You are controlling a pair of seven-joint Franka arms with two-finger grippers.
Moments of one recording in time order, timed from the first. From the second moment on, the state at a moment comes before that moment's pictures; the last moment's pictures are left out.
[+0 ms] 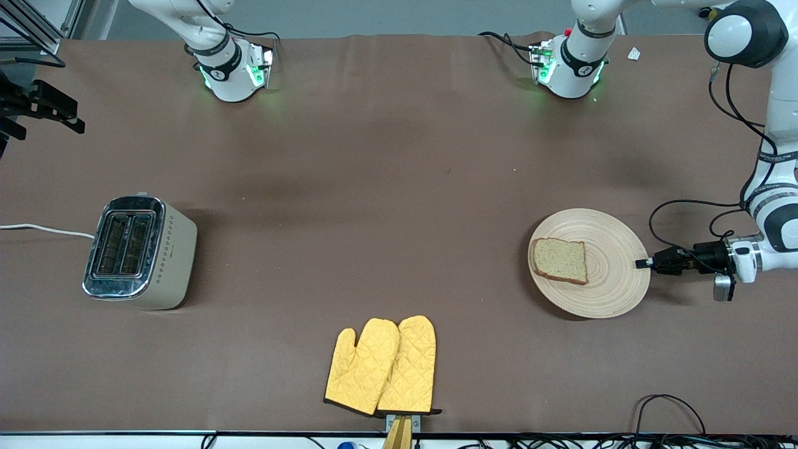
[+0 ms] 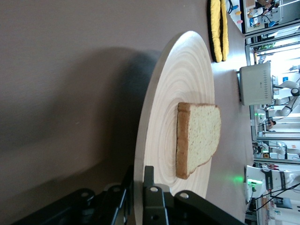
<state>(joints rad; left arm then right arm) 0.55 0.89 -0.15 -1.47 -0.78 1.72 0.99 -0.08 -0.10 0.02 -1.58 0.00 1.42 -0.17</state>
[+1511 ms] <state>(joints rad) -0.03 0.95 -0.37 -1.44 -1.05 2.11 0.68 0.05 0.00 0.03 -1.91 0.17 1.88 -0.04</state>
